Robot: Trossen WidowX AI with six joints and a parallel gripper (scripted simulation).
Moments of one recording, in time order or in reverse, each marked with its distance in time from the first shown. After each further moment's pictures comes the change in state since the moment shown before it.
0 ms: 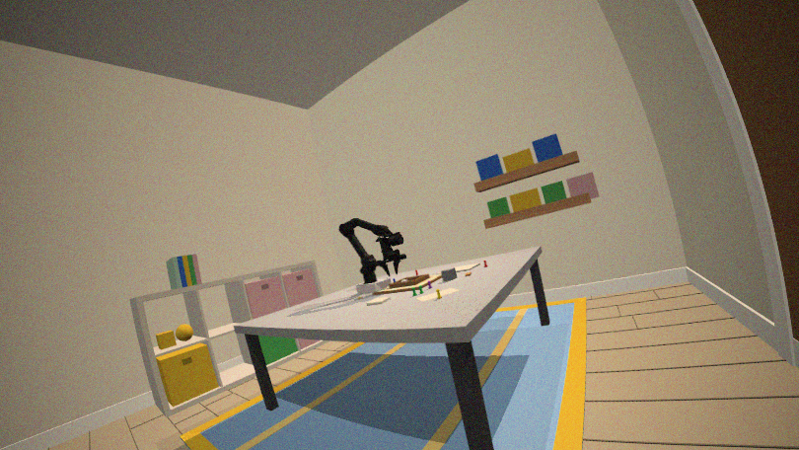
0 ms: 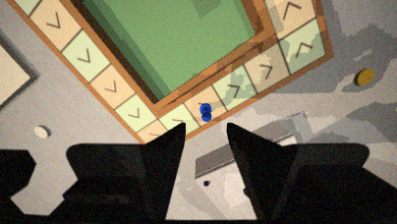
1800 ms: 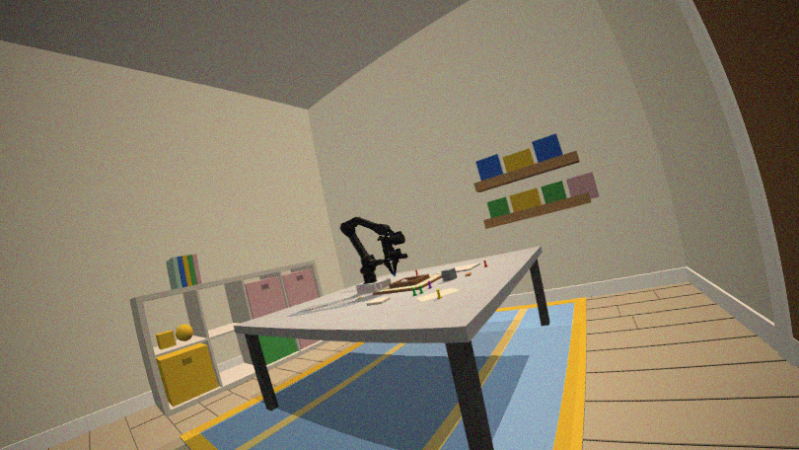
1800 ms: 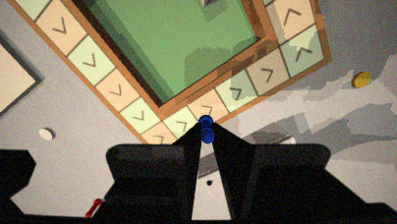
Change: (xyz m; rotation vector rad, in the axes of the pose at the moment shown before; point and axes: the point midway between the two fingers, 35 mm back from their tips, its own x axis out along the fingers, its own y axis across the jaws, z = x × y) arm -0.003 0.005 0.006 0.002 0.010 -0.009
